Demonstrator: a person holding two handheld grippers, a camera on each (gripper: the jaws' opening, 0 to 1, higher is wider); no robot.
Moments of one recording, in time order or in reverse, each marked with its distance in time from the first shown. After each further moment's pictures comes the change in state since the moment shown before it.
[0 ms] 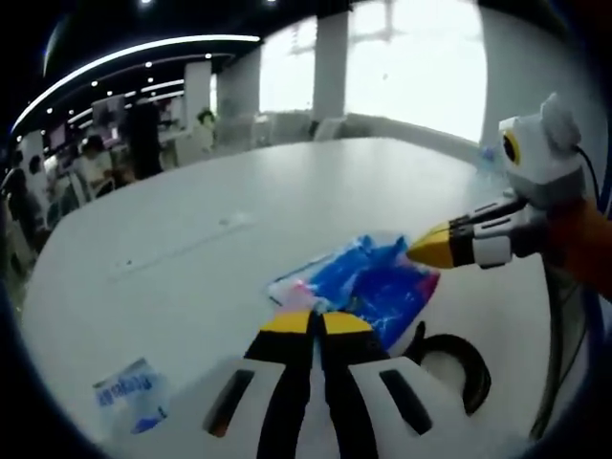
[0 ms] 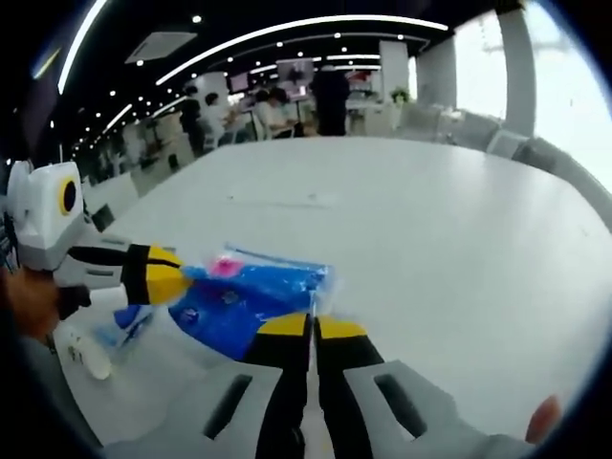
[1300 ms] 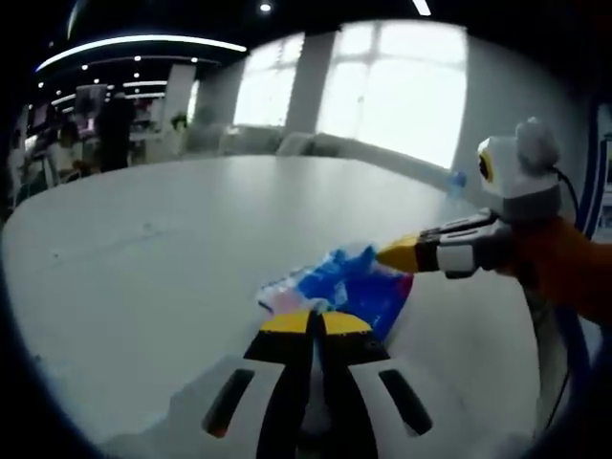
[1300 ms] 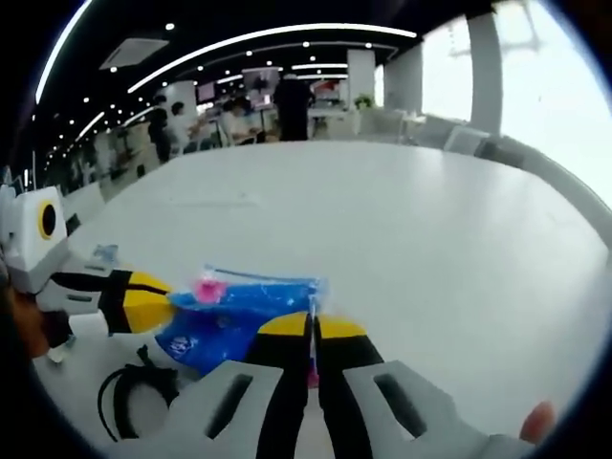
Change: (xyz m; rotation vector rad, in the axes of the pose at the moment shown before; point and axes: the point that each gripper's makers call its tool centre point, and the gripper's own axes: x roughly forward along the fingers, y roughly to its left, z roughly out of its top) left arm 0.070 -0.072 0.001 -0.067 -0.099 -0.166; right arm 0.005 -0.094 -0.027 0.032 -0.033 -0.145
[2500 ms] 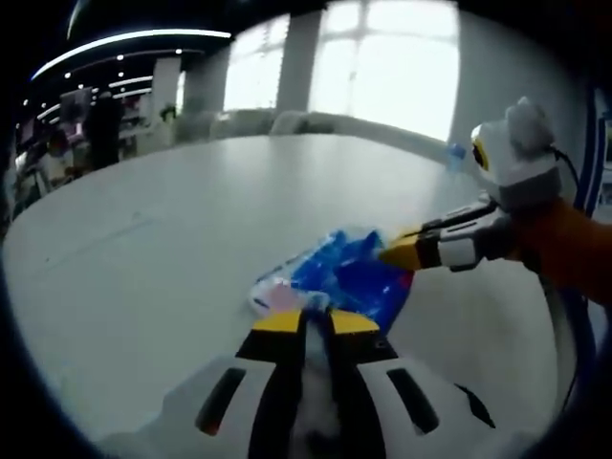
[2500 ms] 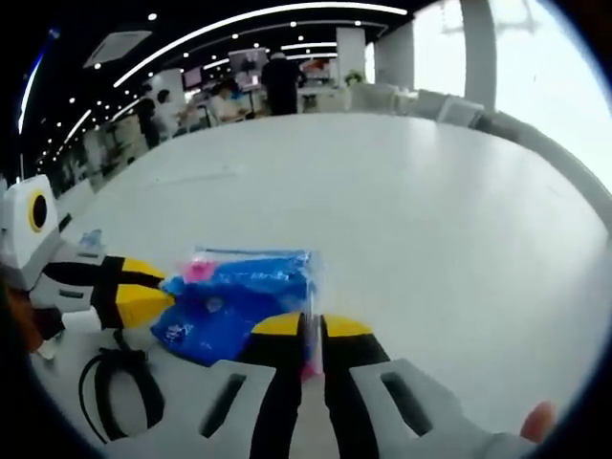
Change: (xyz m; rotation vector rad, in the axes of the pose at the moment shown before) left arm 0.011 -0.001 -0.024 0.061 0.092 -0.008; right arm 0.010 -0.007 -0.037 0.043 0.093 -0.018
